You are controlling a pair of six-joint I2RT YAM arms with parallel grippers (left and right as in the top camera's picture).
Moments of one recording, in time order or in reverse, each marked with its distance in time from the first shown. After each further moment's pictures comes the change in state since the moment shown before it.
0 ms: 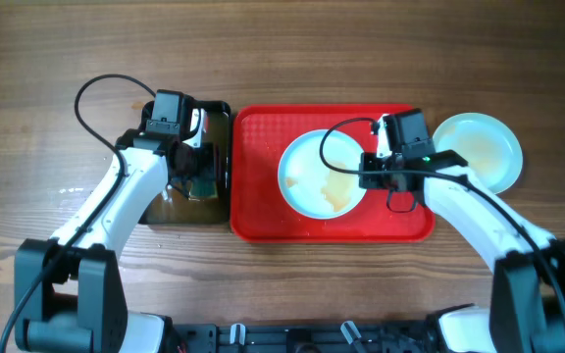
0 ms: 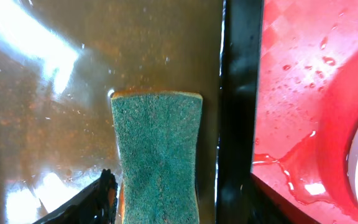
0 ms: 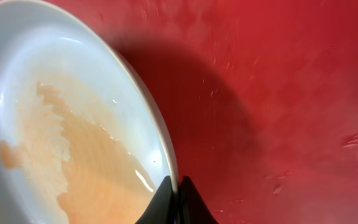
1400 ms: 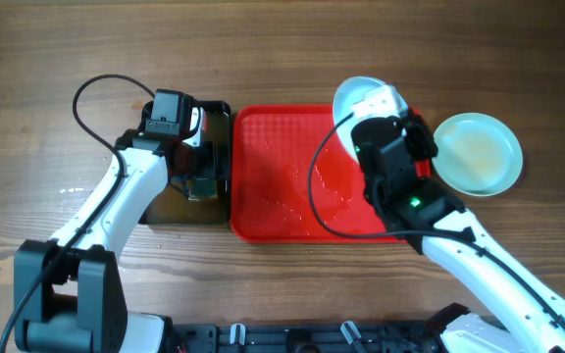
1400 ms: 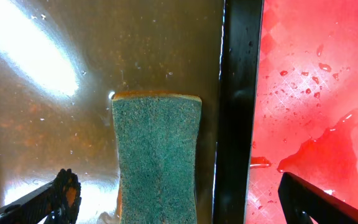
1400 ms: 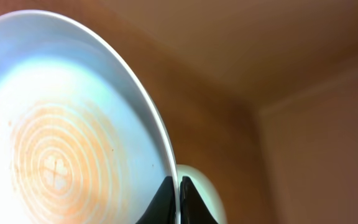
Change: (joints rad) left arm 0.000 -0.003 0.001 0.005 0.000 -0.022; right arm 0.291 -0.275 0.009 0.189 0.975 -0.497
